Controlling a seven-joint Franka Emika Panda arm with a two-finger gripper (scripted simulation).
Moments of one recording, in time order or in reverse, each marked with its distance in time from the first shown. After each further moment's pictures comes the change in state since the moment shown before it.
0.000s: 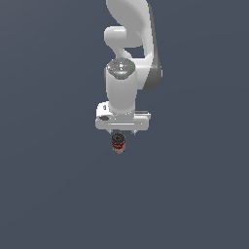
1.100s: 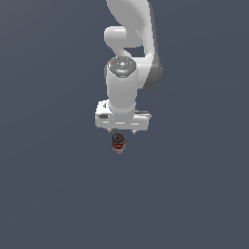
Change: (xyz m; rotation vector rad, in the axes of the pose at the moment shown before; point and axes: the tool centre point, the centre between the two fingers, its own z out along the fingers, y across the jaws) arm -0.001 0.002 -0.004 -0.017 0.000 0.040
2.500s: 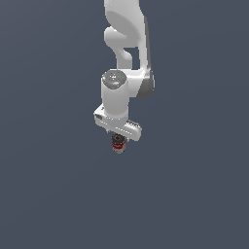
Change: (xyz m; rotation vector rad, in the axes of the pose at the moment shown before) arm -0.008 0.017 0.045 0.027 0.018 0.397
